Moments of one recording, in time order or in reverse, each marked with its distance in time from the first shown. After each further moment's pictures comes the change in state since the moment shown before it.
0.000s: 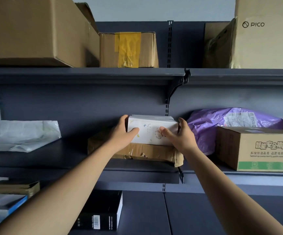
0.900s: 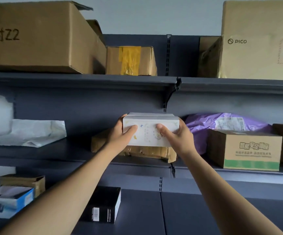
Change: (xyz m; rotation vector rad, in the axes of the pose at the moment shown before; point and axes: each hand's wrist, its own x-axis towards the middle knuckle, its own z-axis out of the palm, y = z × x) left_hand -0.066 0.034 -0.012 -0.246 0.098 0.082; right_hand -0.043 -0.021 -0.026 0.121 0.052 -0.131
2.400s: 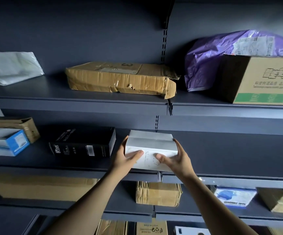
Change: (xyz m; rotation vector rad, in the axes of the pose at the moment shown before) left_hand -0.176 -0.198 0.101 0.007 -0.142 -0.491; right_hand -0.187 0.224 0.024 0.046 -0.332 0.516
